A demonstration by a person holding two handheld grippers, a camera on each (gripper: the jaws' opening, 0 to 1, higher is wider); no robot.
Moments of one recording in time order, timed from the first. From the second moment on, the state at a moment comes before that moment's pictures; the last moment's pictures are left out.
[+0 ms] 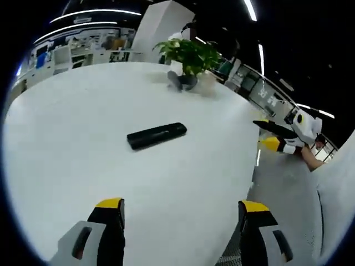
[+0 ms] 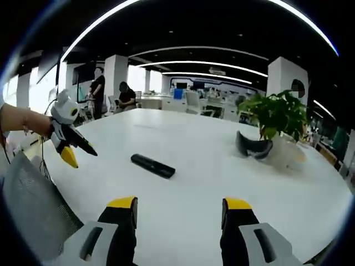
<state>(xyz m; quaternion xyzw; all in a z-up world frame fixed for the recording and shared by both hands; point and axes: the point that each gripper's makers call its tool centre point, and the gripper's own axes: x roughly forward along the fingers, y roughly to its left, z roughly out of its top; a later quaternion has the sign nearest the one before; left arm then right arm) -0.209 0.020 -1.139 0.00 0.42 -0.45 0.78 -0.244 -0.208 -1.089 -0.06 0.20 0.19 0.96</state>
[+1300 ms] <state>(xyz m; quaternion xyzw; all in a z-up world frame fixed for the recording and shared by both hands) -0.097 -0.034 -1.192 0.25 0.45 -0.53 0.67 -0.253 -0.222 -1.123 -0.09 0.29 0.18 0.94</state>
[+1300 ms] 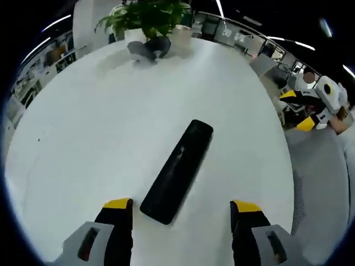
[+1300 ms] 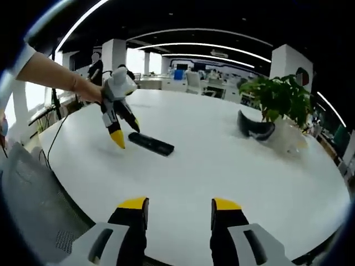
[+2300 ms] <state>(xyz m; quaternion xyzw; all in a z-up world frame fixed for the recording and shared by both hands) -0.108 -0.032 -1.195 0.37 0.40 -0.56 0.62 -0.256 -0.225 -1.126 -0.12 0.30 0.17 0.93</state>
